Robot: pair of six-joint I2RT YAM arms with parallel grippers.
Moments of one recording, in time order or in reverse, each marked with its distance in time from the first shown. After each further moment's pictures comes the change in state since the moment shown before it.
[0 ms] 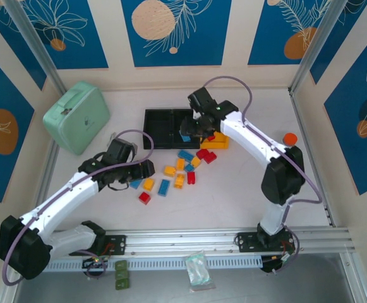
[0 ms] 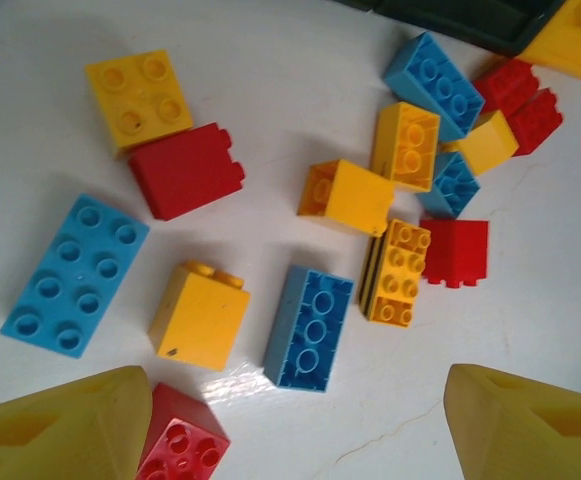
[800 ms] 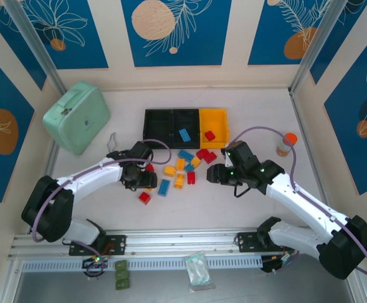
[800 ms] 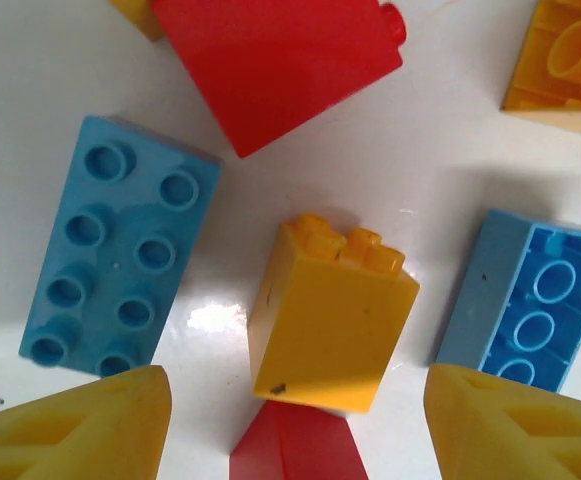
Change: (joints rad) left arm -0.085 0.354 0.049 -0.052 -0.106 0.154; right arm 0.023 -0.754 -0.847 0.179 -0.111 0.131
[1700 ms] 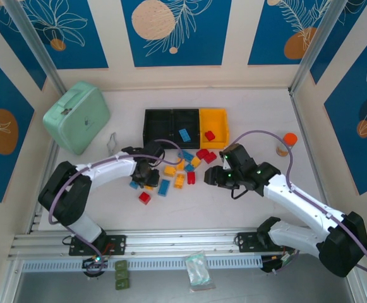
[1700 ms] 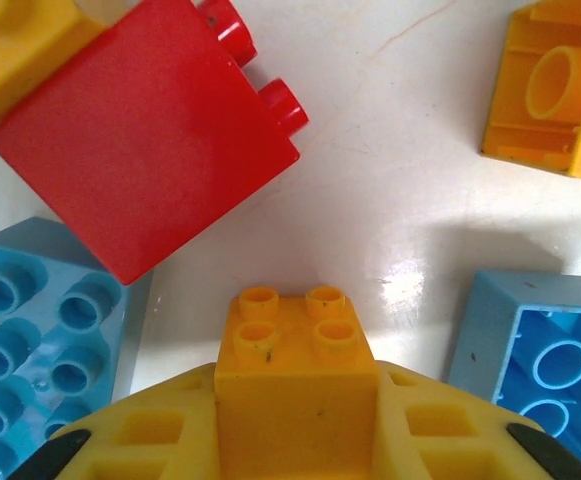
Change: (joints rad) left arm -0.061 0.152 0.102 0.000 -0.066 0.068; right arm 0.032 0.024 -0.032 0.060 -0.024 0.069
